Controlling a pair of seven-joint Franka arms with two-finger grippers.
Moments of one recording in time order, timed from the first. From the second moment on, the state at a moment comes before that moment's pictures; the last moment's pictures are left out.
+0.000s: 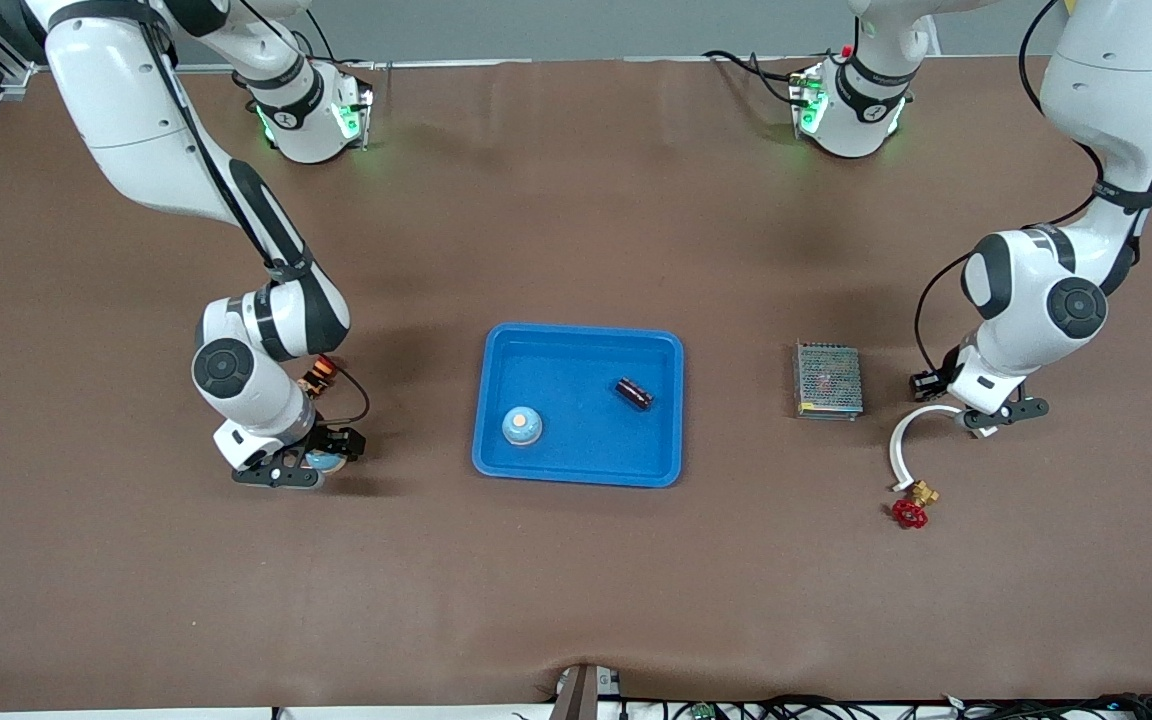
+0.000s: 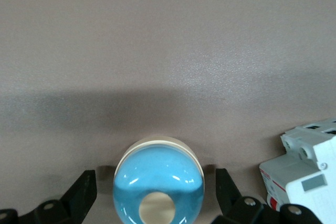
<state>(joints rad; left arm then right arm) 0.11 0.42 -0.02 -2.19 0.03 2.62 -0.12 0.15 0.65 0.02 -1.88 -0.12 2.61 0.32</state>
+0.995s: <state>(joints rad) -0.07 0.44 -0.21 -1.61 0.03 2.00 -0.88 0.15 0.65 0.02 -1.86 -0.12 2.61 0.32</state>
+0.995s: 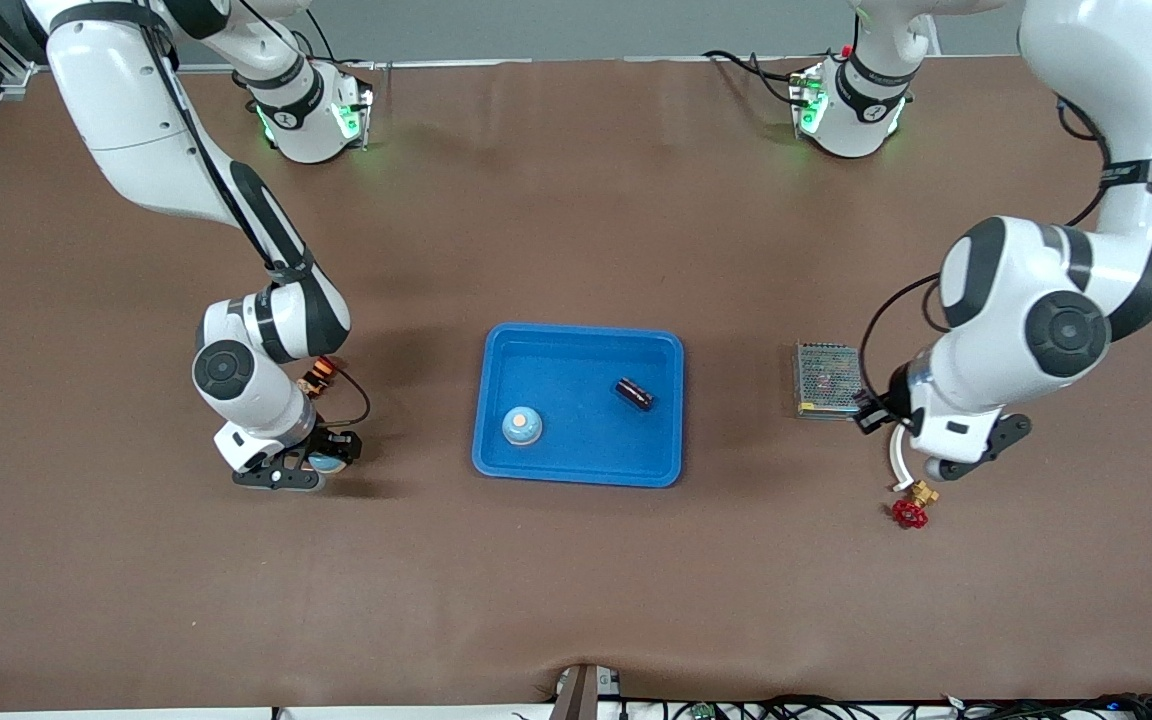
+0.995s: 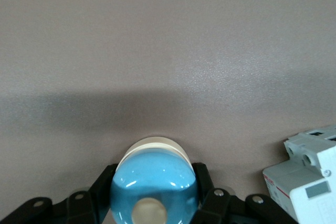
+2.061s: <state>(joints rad) -0.40 0.79 -0.19 -1.36 0.03 2.29 -1.45 0.16 0.57 0.19 -1.84 -0.12 2.43 0.67</state>
